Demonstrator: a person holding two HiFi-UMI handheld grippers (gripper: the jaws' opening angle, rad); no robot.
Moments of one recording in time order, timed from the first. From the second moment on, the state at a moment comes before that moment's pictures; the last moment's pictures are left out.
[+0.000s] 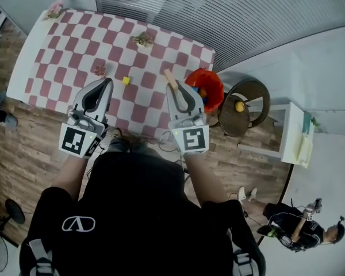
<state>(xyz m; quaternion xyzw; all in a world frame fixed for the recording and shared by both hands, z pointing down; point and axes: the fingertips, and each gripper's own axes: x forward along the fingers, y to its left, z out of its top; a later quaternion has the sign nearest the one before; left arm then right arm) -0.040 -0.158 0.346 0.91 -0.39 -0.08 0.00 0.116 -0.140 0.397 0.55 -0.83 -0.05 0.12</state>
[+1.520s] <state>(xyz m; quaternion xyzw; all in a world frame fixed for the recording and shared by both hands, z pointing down) -0.046 -0.162 0.351 0.91 -0.40 -0.08 0.01 0.281 -0.181 0.443 0.68 -0.72 0.10 0.12</state>
